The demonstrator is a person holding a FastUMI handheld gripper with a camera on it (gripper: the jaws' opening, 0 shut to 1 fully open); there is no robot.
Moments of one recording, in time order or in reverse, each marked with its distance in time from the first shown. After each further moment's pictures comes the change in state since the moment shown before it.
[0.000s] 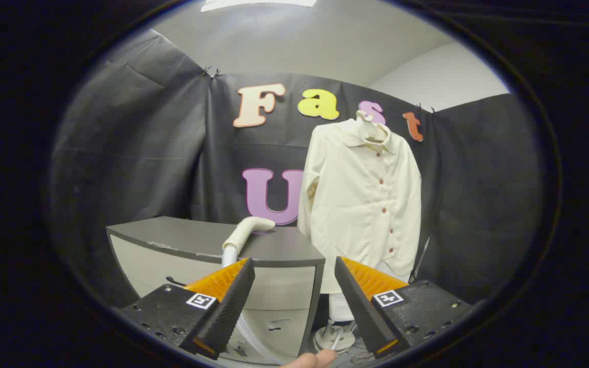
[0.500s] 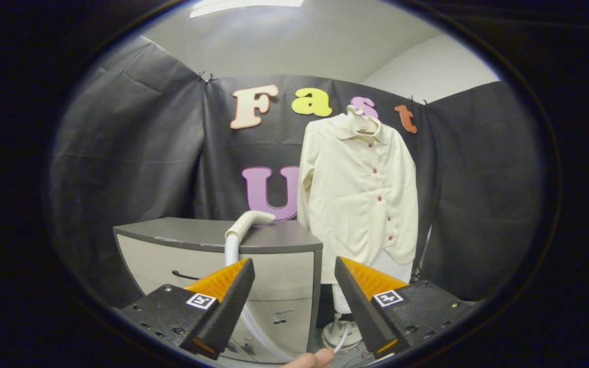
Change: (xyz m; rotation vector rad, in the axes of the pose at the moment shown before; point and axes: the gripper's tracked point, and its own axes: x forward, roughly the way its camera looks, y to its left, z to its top) arm -0.020 0.002 -0.013 0.050 -0.011 0.029
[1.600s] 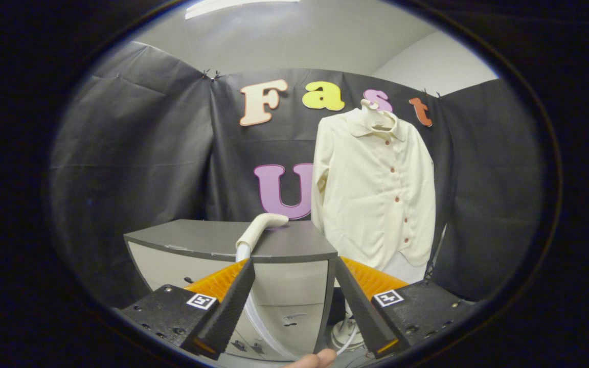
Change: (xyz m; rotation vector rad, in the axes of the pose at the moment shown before) arm 0.031 0.017 0.019 0.001 0.069 0.087
